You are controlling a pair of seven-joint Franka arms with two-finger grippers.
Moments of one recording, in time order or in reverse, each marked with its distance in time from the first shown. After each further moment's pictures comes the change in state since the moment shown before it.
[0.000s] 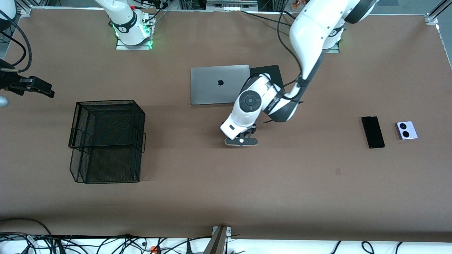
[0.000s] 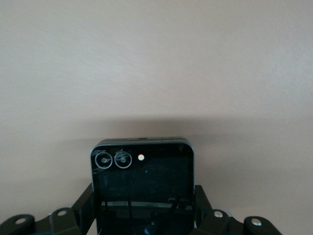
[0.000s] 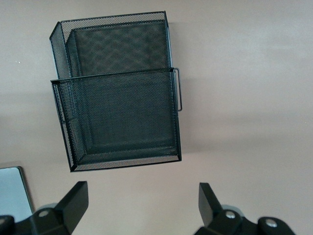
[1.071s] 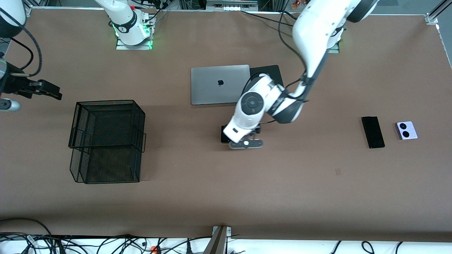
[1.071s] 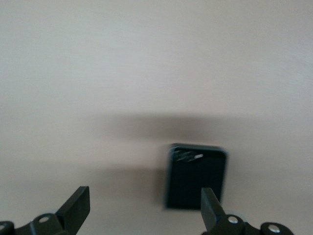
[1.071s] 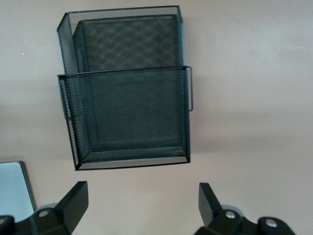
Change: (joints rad) left arm 0.053 -0.106 0.025 0.057 0.004 -0.274 -0.047; right arm 0.033 0.032 0.012 -0.001 0.001 0.002 0.006
